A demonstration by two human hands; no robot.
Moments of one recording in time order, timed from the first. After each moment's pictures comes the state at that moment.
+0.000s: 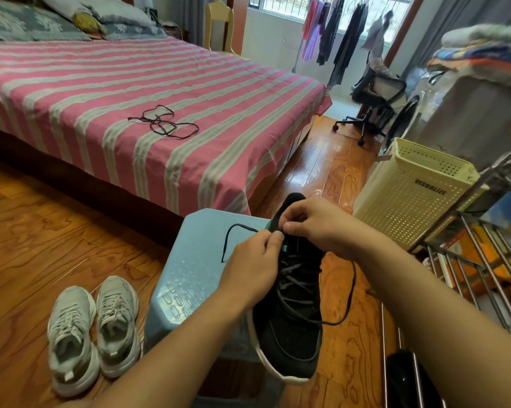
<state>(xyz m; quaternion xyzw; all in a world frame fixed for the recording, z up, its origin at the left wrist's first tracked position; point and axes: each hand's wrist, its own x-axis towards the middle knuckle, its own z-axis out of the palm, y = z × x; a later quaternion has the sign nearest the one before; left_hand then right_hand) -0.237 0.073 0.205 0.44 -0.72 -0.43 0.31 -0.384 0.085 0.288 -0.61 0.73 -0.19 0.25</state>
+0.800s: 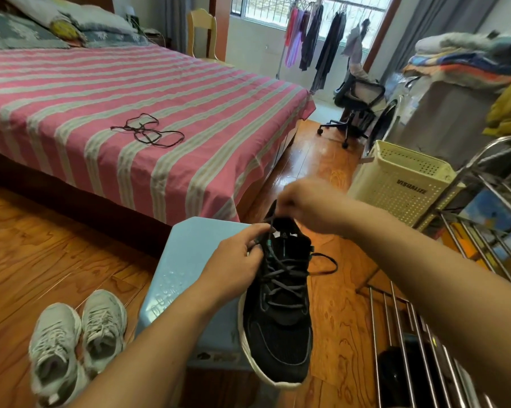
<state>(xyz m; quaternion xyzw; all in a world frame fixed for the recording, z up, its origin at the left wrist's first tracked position) -0.224 0.048 0.200 0.34 -0.76 -0.44 0.34 -0.398 0.066 0.328 -0.74 0.67 -0.03 -0.02</state>
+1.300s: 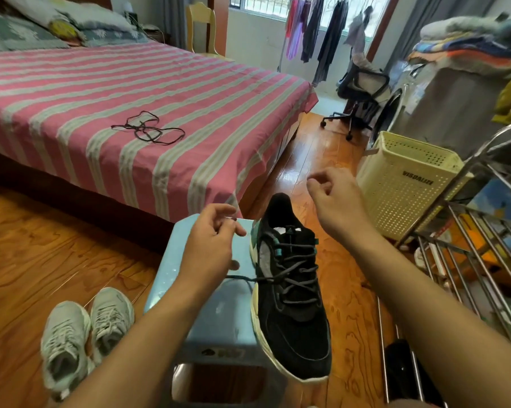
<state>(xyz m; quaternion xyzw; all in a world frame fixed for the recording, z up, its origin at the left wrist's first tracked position) -0.203 0.050 0.225 0.38 -0.57 -0.56 0.47 -0.409 0.088 0.295 -0.52 0.76 -0.39 0.02</state>
